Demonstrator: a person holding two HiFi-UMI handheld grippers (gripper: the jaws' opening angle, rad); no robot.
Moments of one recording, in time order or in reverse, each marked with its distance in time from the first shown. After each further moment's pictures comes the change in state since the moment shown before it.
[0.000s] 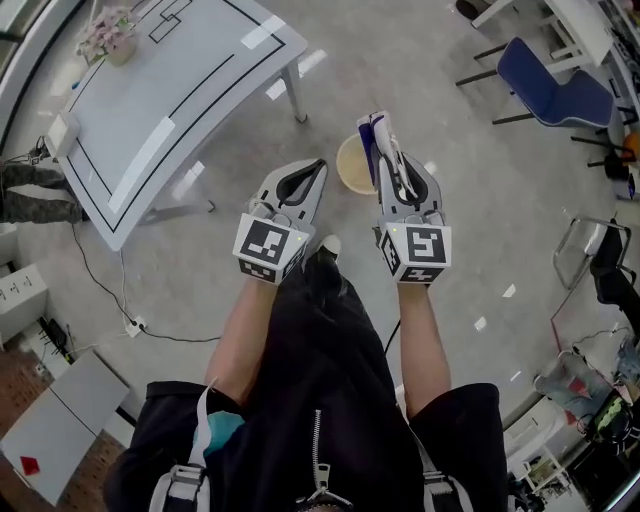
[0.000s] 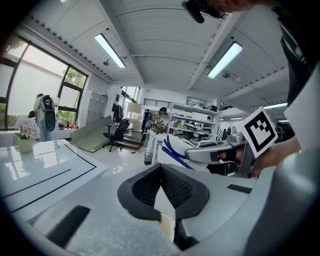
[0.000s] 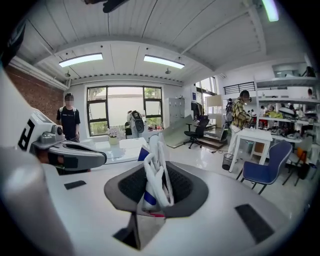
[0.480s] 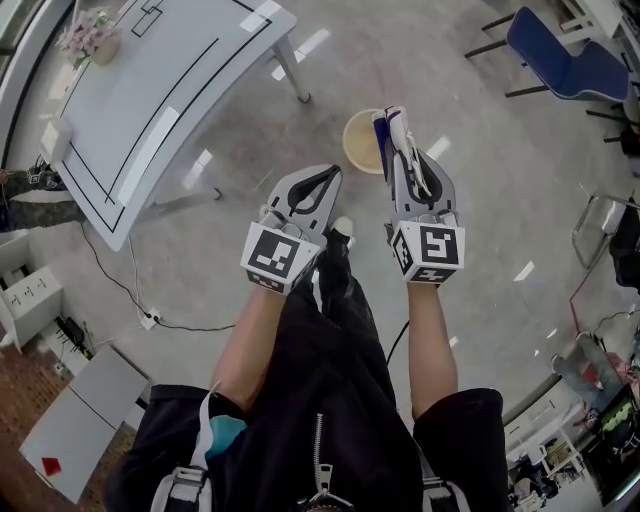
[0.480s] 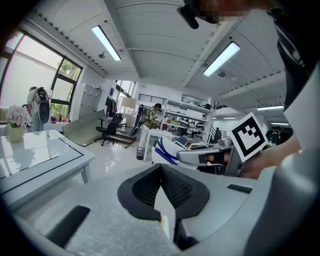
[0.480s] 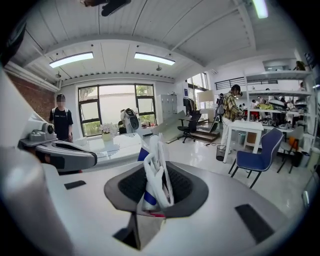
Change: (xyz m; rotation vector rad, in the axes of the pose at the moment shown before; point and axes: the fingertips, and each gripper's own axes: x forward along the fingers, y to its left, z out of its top) left arm 0.010 -0.040 -0.038 -0.001 0.046 -0.084; right arm -0.013 -0.028 -0.051 0.067 0.023 -0.066
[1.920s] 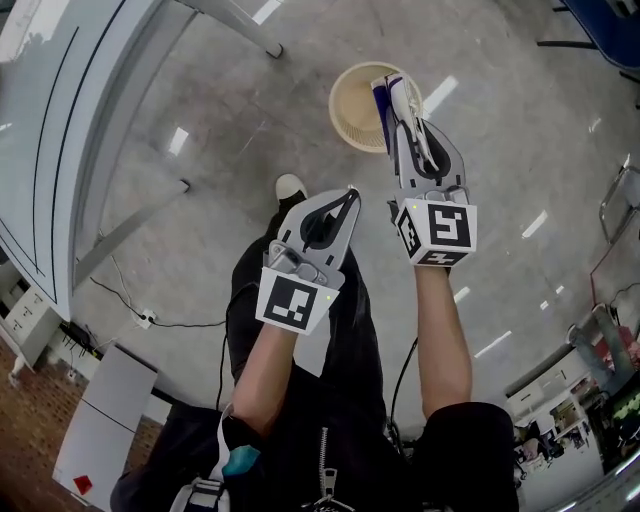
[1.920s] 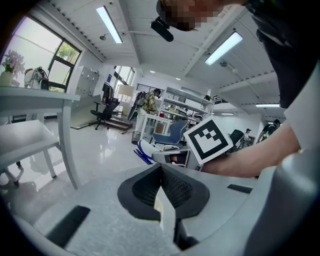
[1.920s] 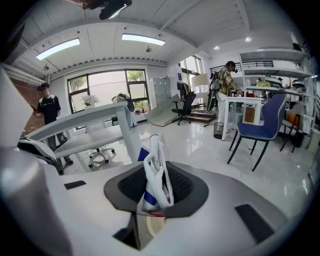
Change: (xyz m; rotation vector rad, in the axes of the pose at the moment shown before) left arm 0.127 0.006 -0.214 -0.039 0.099 -0.056; right arm 0.158 -0.090 -0.231 0.073 0.130 -0.033
